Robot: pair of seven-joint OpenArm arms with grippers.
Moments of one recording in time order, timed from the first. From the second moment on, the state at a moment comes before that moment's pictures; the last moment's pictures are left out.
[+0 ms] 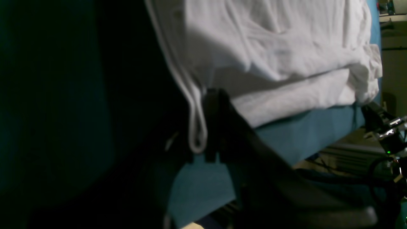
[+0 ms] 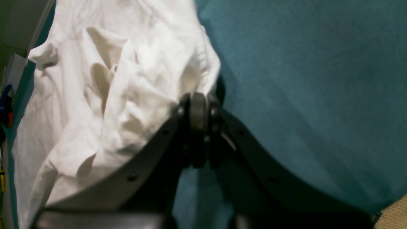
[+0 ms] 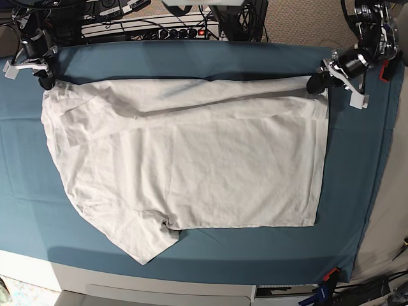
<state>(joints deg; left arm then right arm) 24.4 -17.7 -21.6 90.2 -64.4 -28.9 53.7 -22.9 14.6 53.2 80.9 57.4 27.2 -41.6</state>
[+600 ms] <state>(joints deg) 35.2 -17.6 -33.0 93.4 -69.3 -30.2 55.3 -31.3 18.8 53.0 80.9 62.7 32.1 -44.2</state>
